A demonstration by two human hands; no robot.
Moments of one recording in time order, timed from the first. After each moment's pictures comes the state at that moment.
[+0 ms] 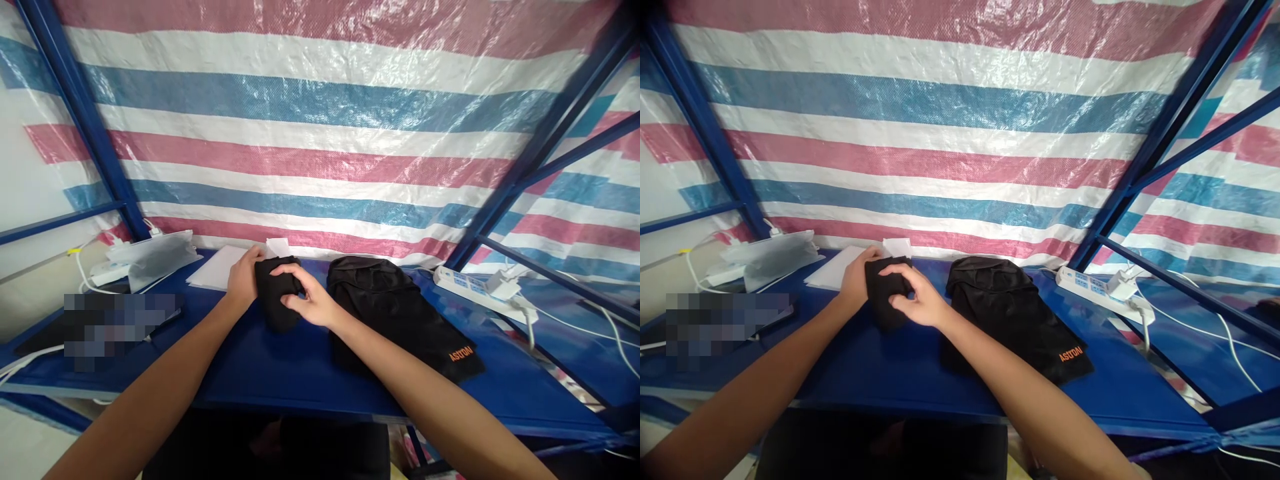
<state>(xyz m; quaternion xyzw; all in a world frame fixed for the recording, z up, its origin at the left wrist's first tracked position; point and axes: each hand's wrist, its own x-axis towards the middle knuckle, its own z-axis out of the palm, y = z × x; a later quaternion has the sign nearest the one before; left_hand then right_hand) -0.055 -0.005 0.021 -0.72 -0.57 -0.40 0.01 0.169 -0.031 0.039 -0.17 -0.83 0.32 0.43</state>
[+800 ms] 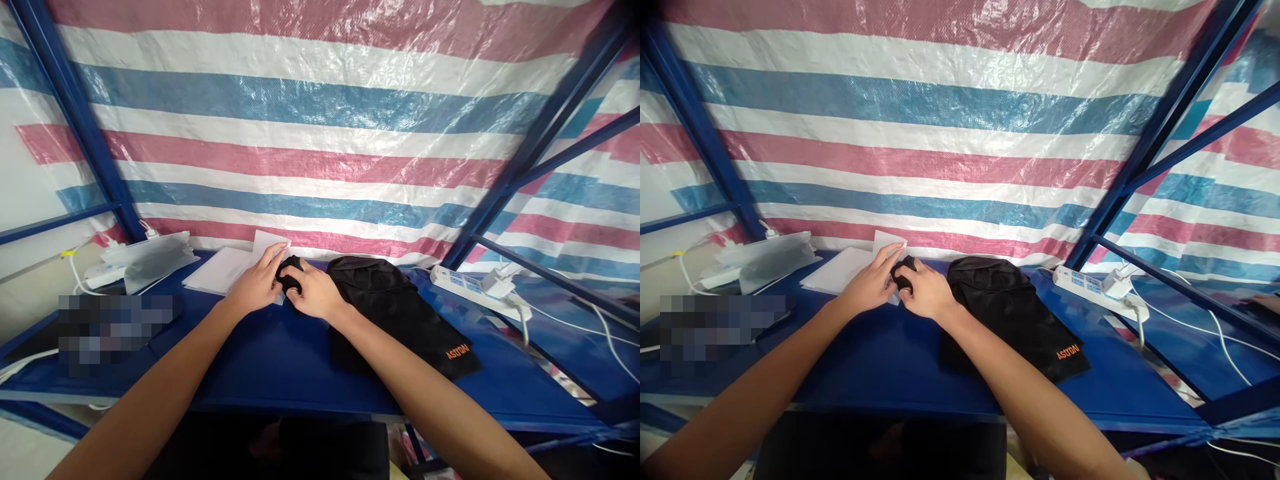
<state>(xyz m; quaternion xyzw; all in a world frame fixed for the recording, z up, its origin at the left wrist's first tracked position) -0.039 -0.019 0.030 -0.84 -0.44 -0.33 0.03 0.174 -0.032 0.056 -0.41 -0.89 -0.01 0.22</state>
